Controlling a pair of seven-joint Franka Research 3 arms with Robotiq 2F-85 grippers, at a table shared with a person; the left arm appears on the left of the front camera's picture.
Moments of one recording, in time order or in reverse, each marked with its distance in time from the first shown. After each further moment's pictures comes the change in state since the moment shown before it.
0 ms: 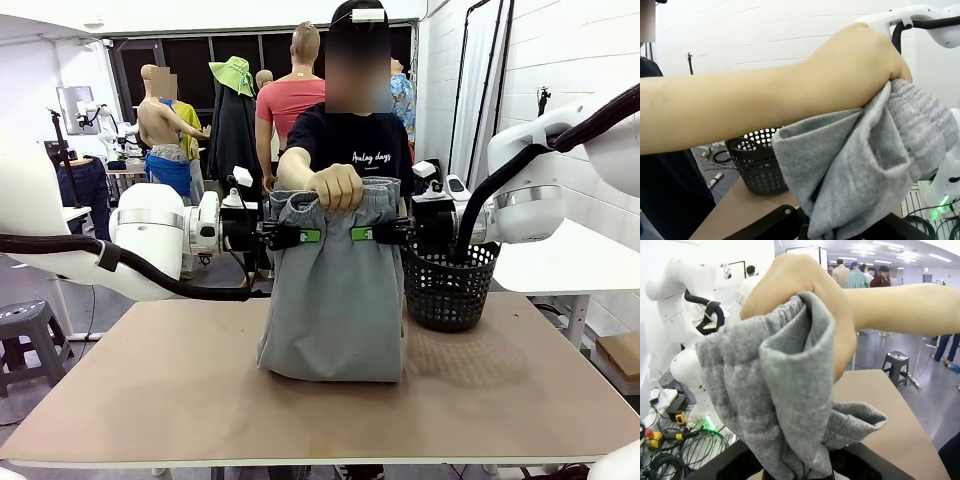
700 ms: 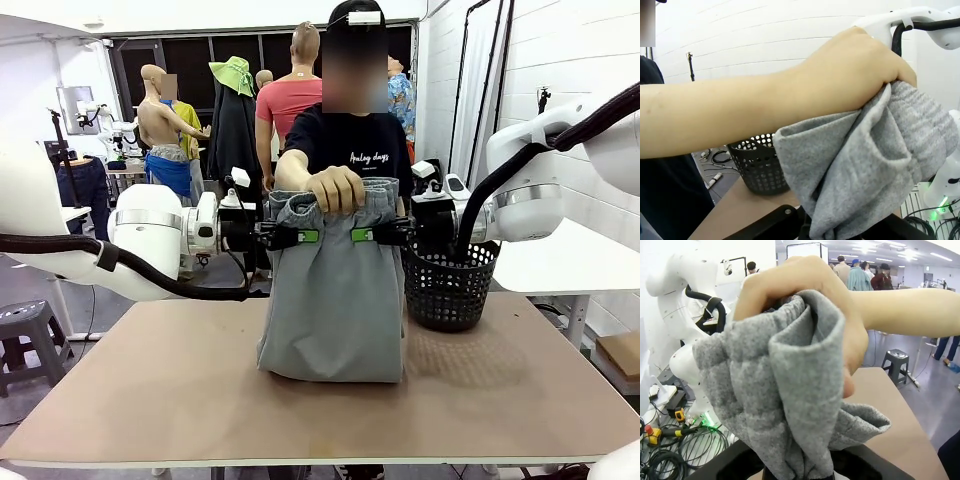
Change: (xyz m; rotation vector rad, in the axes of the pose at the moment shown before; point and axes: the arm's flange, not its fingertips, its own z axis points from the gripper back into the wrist) left arm -0.002 0.003 0.003 0.001 -0.011 0.006; right arm 0.001 -0.001 0.000 -0.001 0.012 0.008
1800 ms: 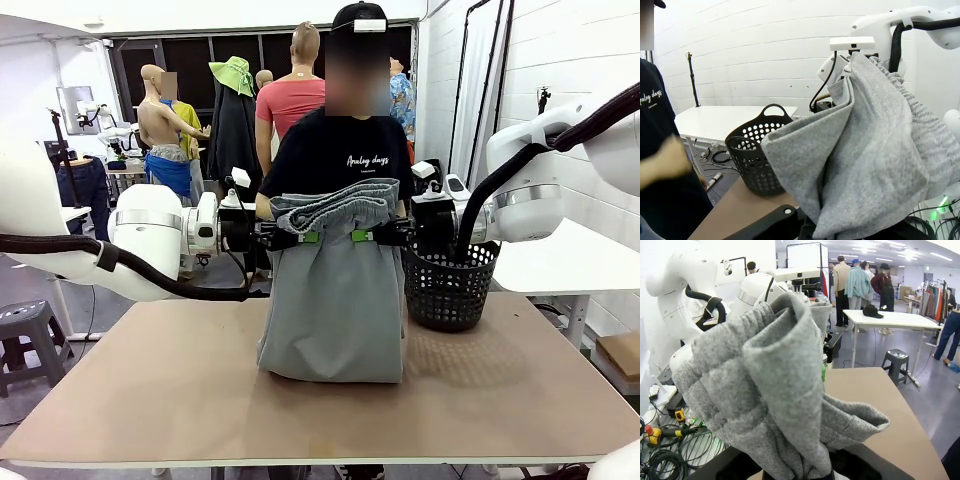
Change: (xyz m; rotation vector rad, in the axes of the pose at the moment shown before) left arm 0.000 0.000 0.000 -0.001 0.001 0.000; right arm 0.000 0.000 0.000 0.000 0.000 0.000
